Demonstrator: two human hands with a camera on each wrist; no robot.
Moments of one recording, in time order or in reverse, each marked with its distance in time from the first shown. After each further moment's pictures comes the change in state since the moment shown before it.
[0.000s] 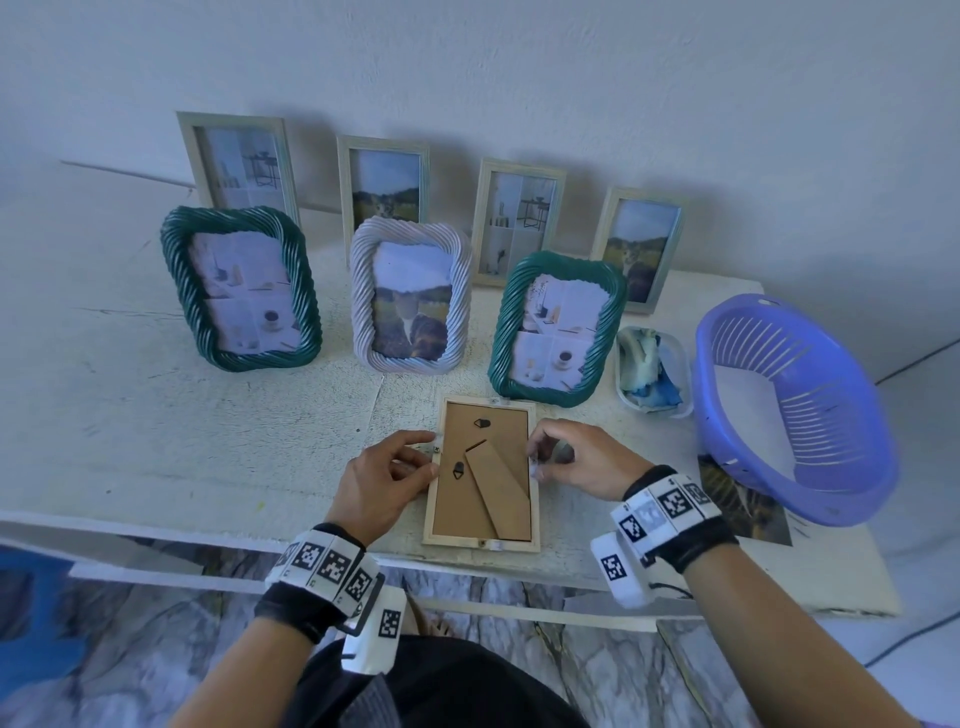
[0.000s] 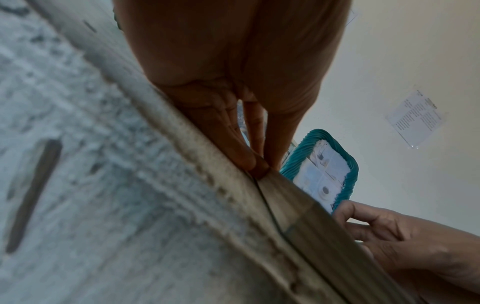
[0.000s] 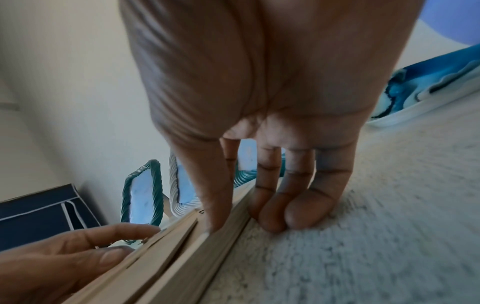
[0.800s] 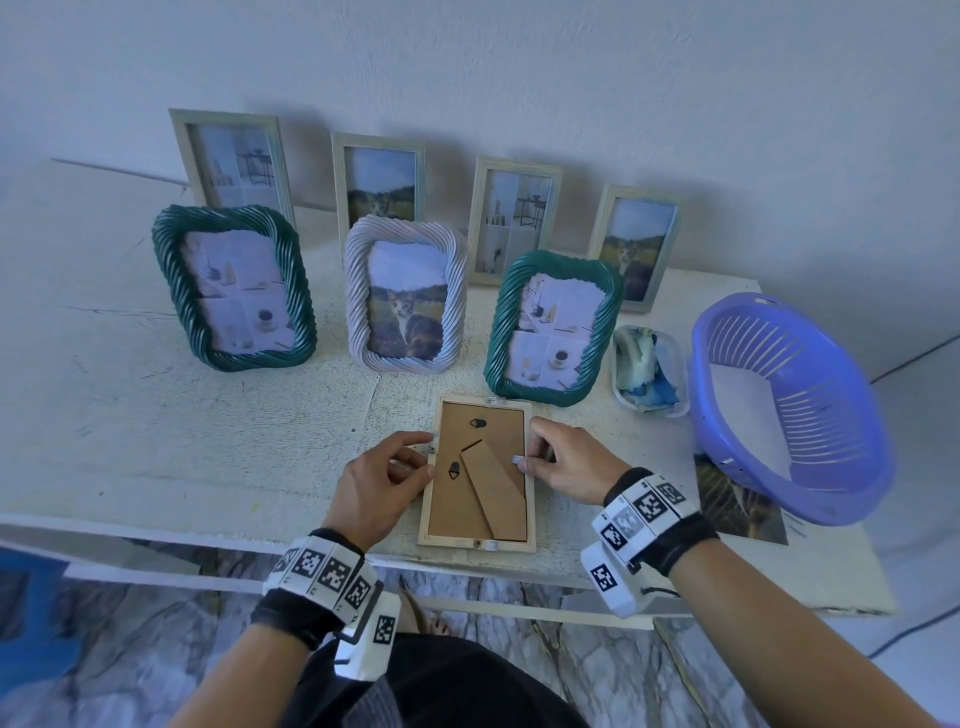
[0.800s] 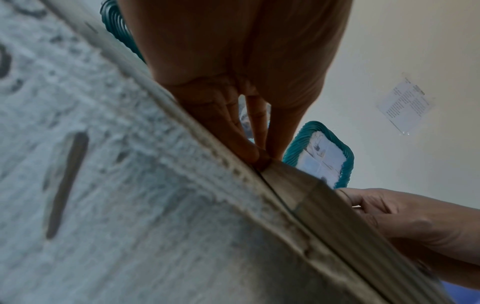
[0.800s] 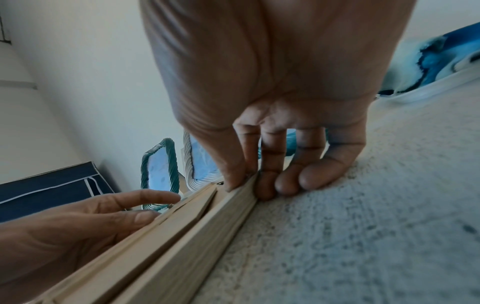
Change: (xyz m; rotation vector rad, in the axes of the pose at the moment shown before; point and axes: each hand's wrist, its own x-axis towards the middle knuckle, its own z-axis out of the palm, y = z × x) left_hand -0.005 0.004 0.003 0.084 0.033 0.044; right_hand 0.006 -0.003 0.015 -0.099 0.076 0.057
